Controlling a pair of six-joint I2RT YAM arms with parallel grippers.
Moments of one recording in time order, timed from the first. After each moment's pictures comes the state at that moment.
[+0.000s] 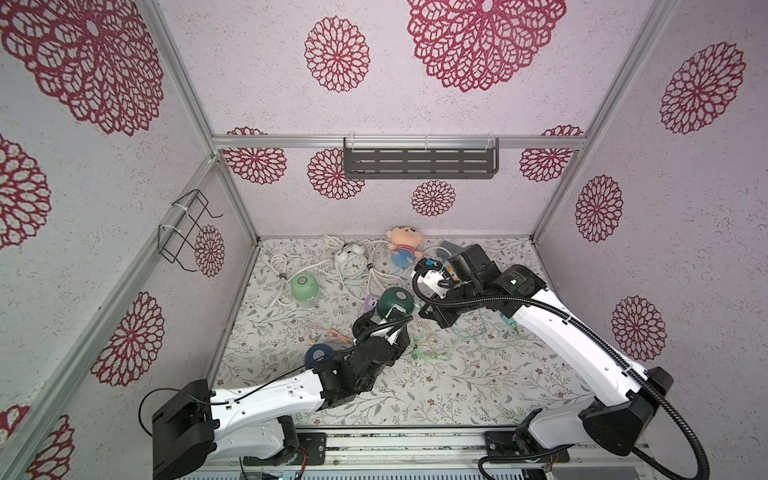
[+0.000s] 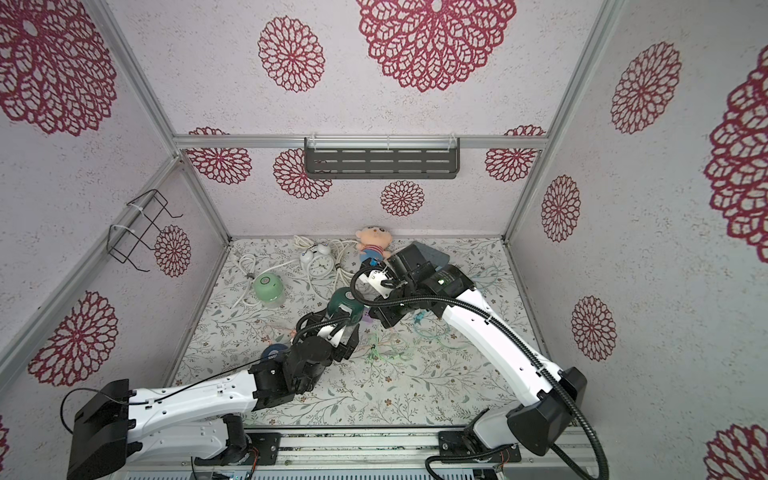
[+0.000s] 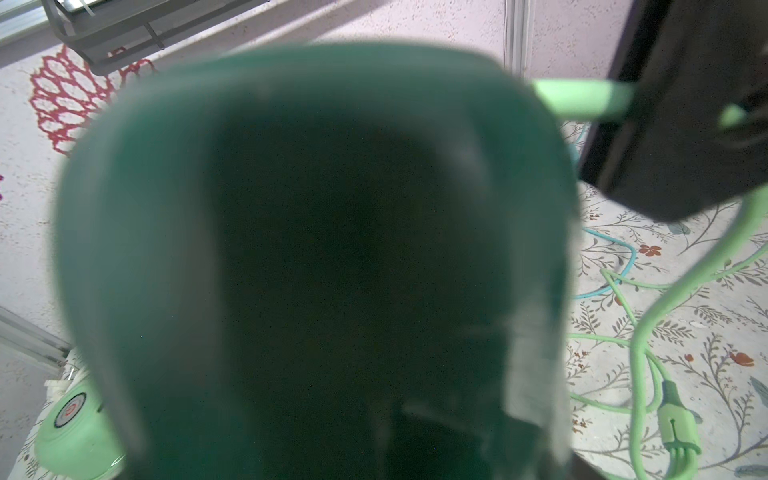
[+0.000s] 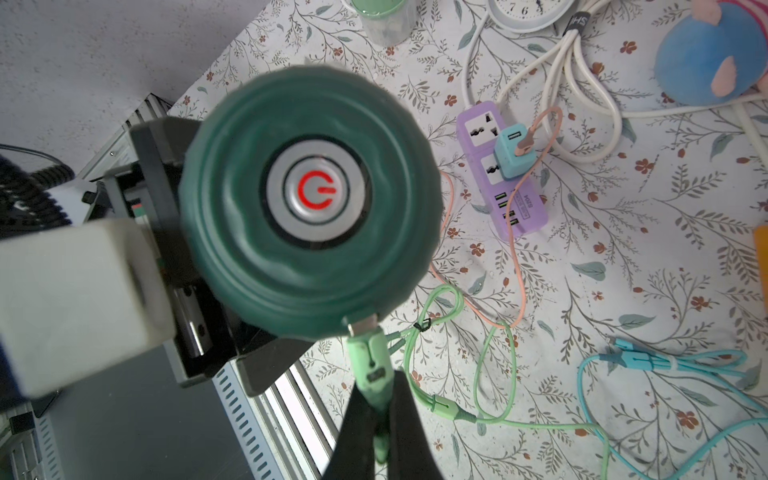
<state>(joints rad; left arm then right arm) -1.13 1.19 0.64 0.20 -0.74 0.07 0.72 1.41 1.54 -1.07 -0.35 -0.03</state>
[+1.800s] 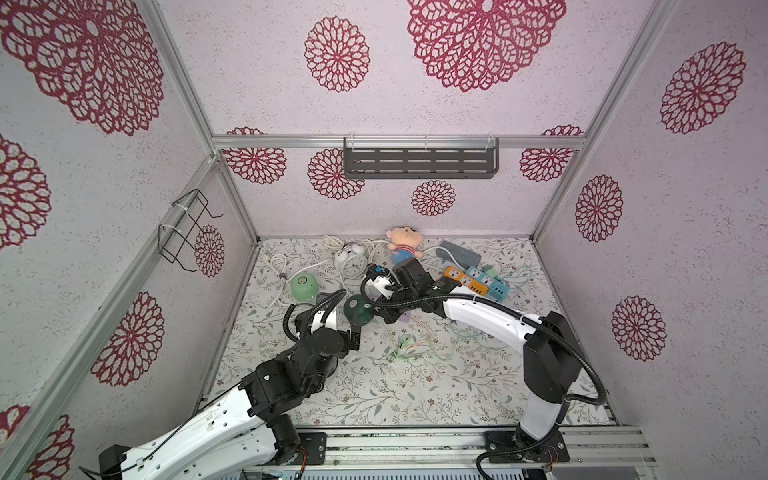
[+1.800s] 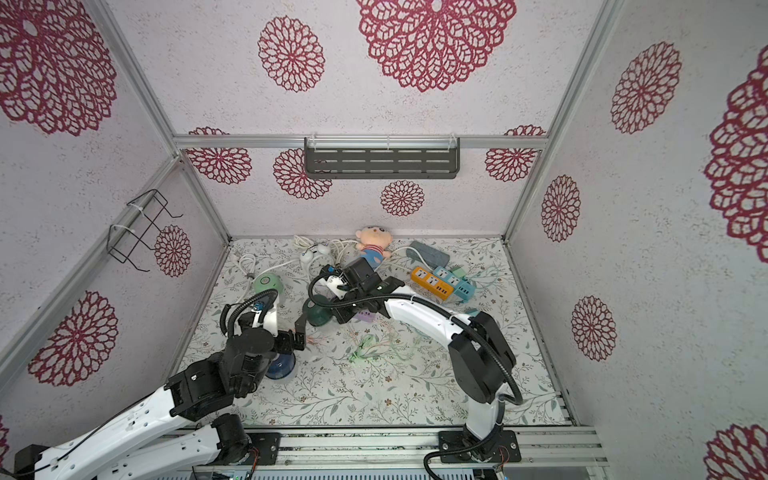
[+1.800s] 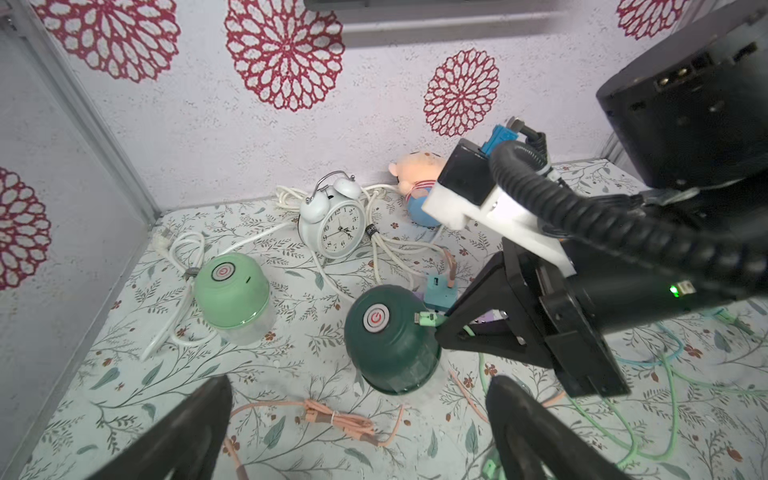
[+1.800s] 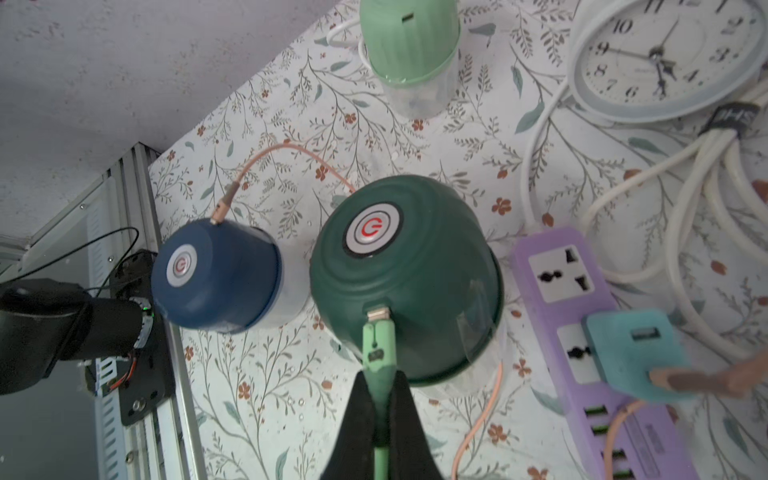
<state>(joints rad) -0.93 0.77 0.79 -0.49 -0.78 -0.33 0.81 1.84 1.51 -0.42 -0.41 0.04</state>
